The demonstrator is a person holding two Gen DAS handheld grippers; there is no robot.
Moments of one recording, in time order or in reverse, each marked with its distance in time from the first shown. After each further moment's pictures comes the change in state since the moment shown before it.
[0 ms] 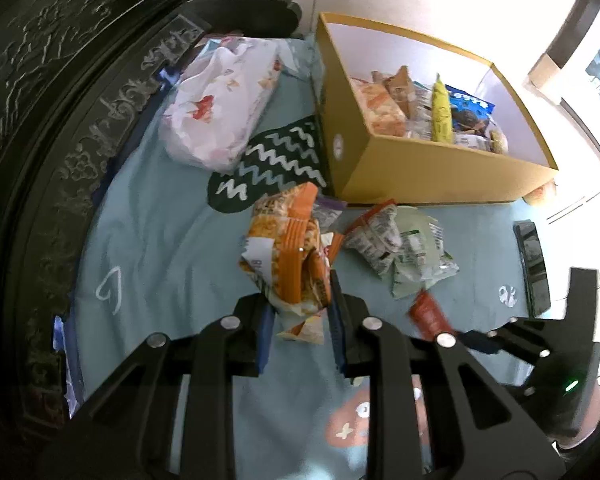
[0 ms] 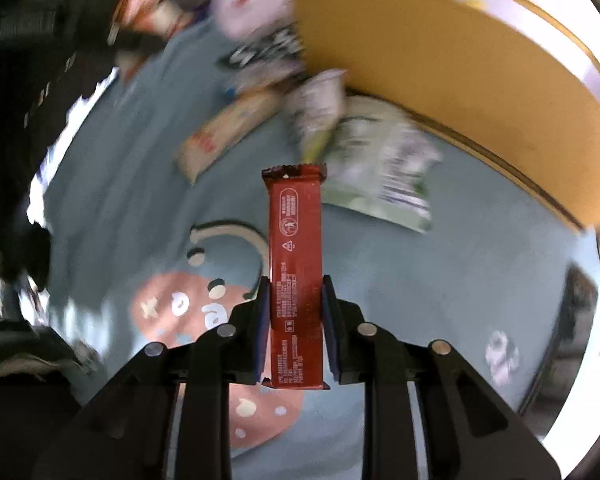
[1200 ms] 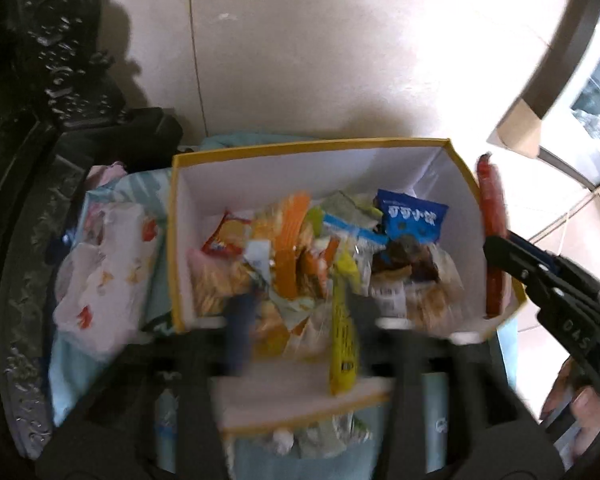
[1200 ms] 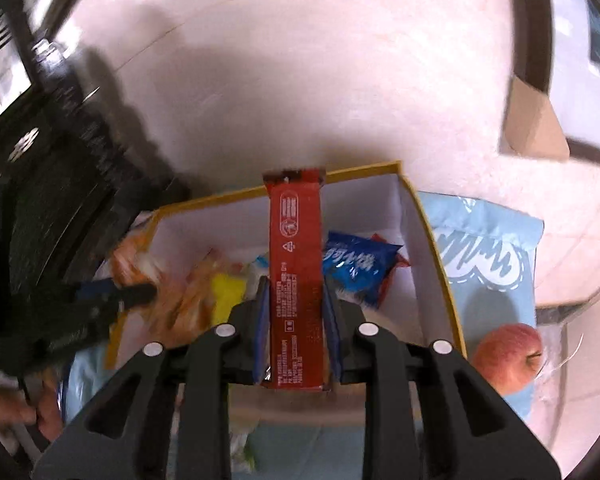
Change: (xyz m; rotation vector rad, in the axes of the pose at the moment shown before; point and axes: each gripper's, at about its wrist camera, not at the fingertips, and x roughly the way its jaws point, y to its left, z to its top) left arm 0.042 -0.120 0.169 0.126 -0.115 -0.086; right arm -0.116 -0.172 0.128 0.499 -0.477 -0.162
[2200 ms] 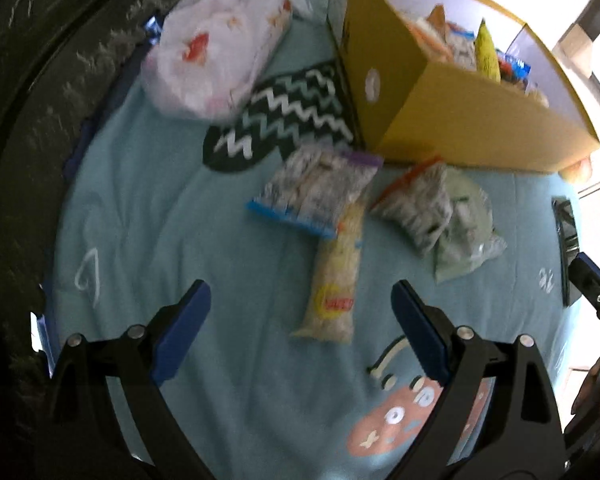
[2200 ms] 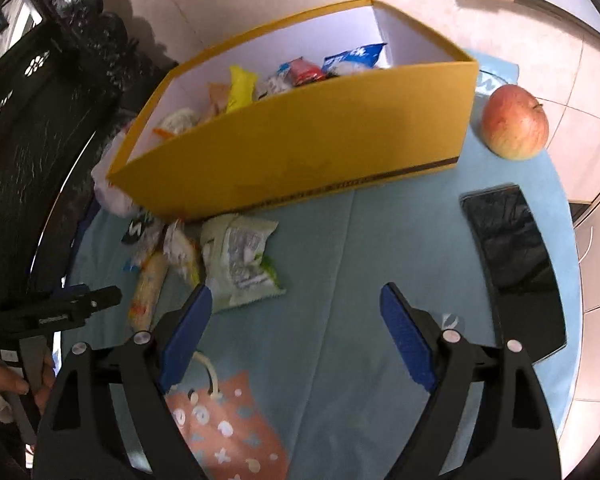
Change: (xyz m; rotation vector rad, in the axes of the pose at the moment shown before) left arm -0.012 0.104 -0.191 -0.122 0.252 0.124; right arm -0.035 0.021 -0.179 0.048 0.182 0.018
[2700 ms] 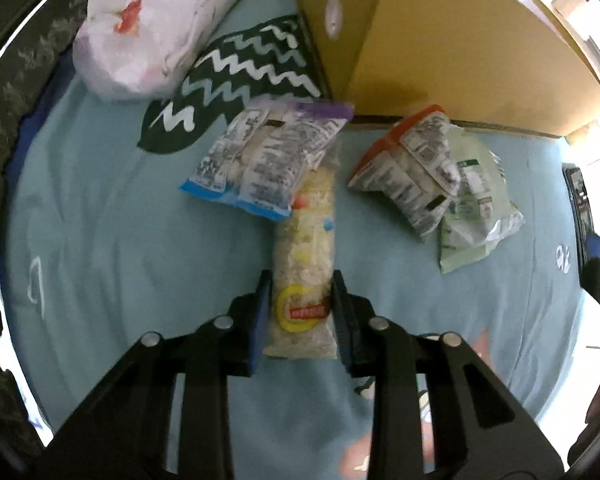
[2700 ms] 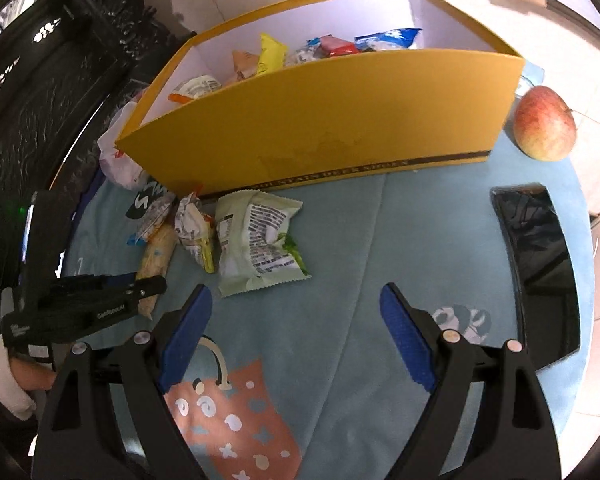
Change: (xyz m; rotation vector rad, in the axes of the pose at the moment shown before) left arm 0.043 -0.018 -0.004 0.073 0.049 -0.024; right arm 0.019 0.022 -0.002 -0.063 0.063 0.013
